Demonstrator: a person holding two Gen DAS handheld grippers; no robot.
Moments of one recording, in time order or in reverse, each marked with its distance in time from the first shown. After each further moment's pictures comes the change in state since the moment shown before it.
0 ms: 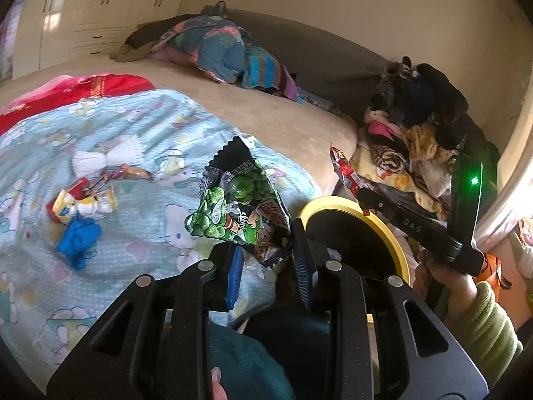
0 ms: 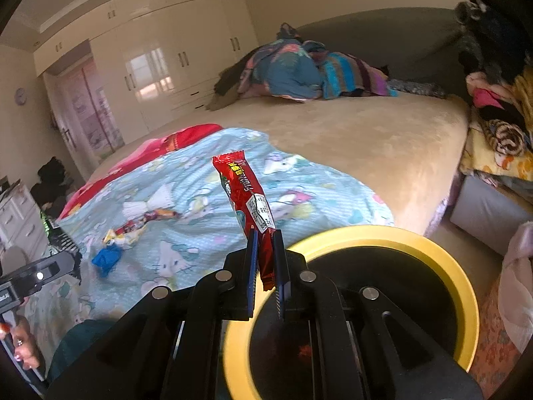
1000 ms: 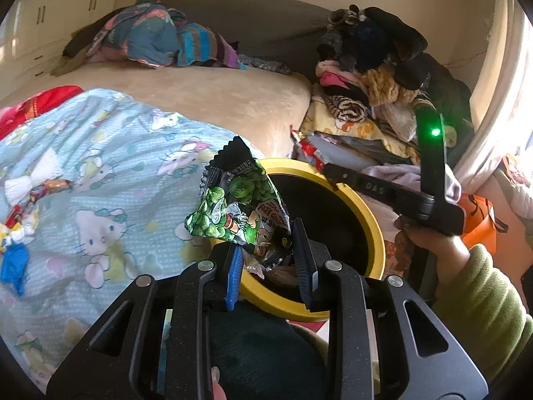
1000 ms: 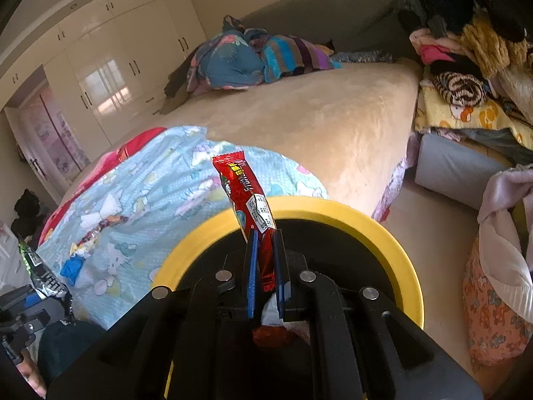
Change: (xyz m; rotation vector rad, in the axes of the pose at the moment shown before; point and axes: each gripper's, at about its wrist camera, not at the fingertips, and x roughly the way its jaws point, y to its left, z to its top) left arm 0.065 -0.087 -0.018 0.198 0.135 -0.129; right arm -0.005 -0.090 -0.026 0.171 0.057 -0.114
